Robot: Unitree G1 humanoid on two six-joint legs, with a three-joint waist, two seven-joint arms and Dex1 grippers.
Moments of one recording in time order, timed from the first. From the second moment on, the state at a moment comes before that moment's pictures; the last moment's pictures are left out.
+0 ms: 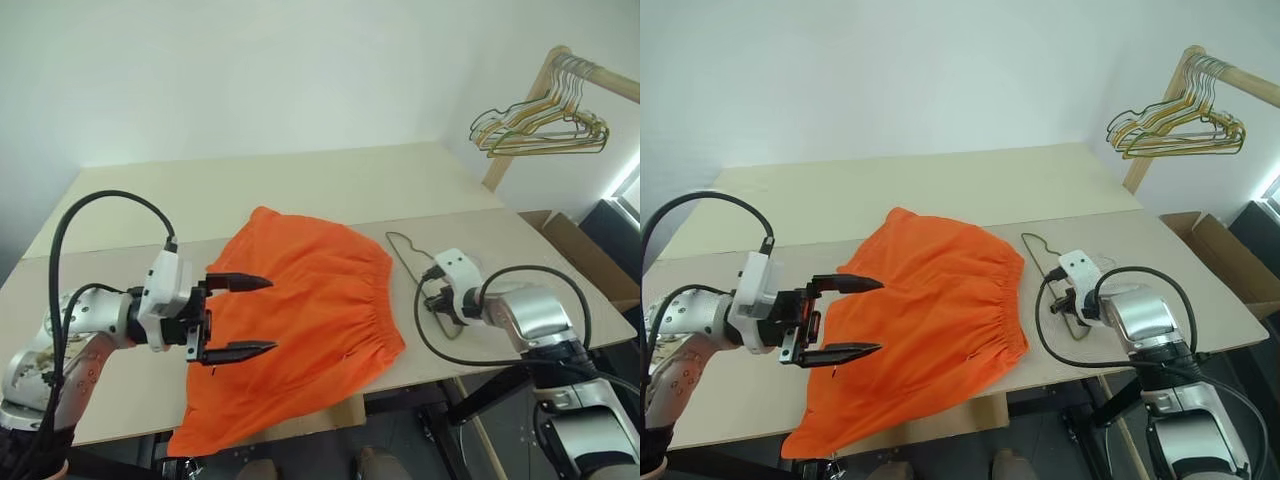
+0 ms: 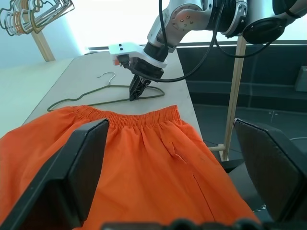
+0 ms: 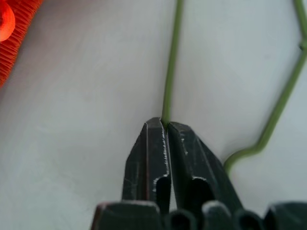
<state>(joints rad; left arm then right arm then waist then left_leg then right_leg) -0.09 0.82 0.19 -0.46 -0.69 0.39 -1.22 -0.54 -0.63 0.17 0.10 0.19 1.14 0.53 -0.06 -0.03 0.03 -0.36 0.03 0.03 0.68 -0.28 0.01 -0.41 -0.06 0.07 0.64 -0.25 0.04</state>
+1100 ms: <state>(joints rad) -0.51 0.17 0.23 -0.20 -1.10 0.76 -0.43 -0.47 -0.50 0.21 -0.33 -0.01 0.32 0.46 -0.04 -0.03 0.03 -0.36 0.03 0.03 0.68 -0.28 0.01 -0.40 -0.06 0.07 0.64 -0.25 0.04</state>
